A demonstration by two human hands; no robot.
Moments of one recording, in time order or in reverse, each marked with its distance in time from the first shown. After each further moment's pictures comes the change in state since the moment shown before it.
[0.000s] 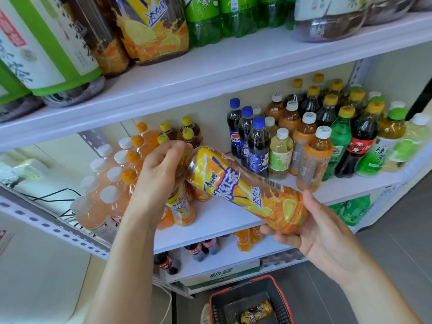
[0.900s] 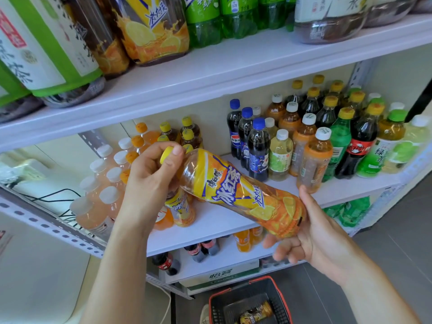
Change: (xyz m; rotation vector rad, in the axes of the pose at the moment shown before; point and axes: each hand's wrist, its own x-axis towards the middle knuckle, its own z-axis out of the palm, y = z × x) left_hand -0.009 -0.001 -0.014 -0.043 -0.069 0.156; right_hand 0.002 -0.002 0.000 -0.192 0.005 0.237
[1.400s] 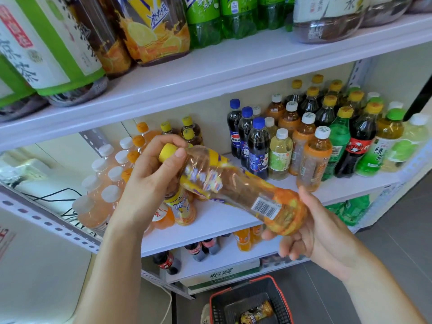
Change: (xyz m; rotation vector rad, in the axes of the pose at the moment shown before) left_hand -0.005 0.009 -0.009 0.045 -0.141 0.021; right_hand -0.004 -0.005 0.002 0.023 -0.060 -0.080
